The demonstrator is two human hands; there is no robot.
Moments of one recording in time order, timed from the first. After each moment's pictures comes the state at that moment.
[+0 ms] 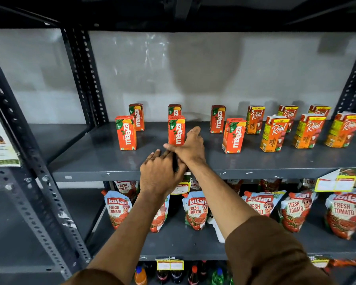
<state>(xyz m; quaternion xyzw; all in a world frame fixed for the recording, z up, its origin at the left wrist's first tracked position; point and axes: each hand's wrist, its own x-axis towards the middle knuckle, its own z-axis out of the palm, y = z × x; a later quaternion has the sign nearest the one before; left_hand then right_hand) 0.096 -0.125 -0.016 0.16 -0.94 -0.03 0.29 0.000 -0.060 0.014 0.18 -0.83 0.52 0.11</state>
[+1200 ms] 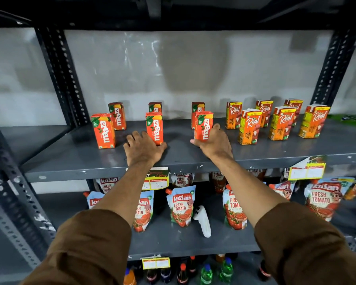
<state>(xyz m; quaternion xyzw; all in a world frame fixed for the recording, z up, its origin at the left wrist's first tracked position) 0.031 -0.133 0.004 0.26 -0.93 -0.08 0.24 -0.050 0.053 0.005 0.12 -0.89 0.39 0.19</state>
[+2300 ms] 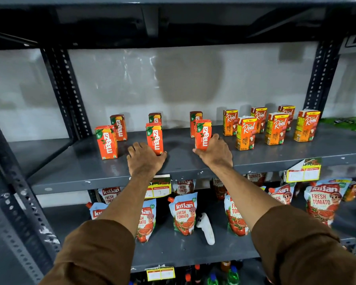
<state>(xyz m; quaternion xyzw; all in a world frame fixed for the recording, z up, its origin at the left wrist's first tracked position) 0.036 -0.132 0.001 0.26 -0.92 -0.14 0.28 -0.047 0.055 -0.001 0.09 -0.91 0.34 0.22</state>
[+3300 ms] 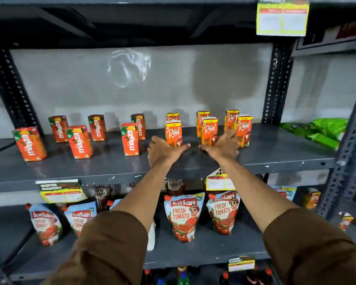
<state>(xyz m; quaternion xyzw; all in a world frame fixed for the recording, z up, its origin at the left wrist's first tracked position) -0.080 0.131 0.017 0.28 -0.84 -0.38 0.25 -0.138 0.286 0.017 0.00 -0.88 0.45 0.17</state>
